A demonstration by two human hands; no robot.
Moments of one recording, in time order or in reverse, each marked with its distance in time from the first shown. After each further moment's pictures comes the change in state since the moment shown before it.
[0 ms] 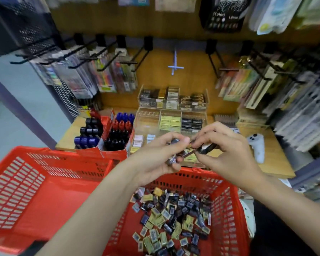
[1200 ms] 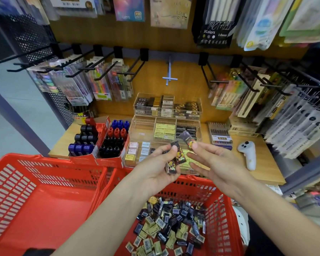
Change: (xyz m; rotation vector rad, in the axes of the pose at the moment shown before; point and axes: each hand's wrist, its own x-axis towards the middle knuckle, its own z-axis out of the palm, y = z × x) left_hand 0.023 -0.019 0.013 -0.479 0.228 -0.047; right_hand 0.002 -0.004 0.011 0.967 0.151 1.112
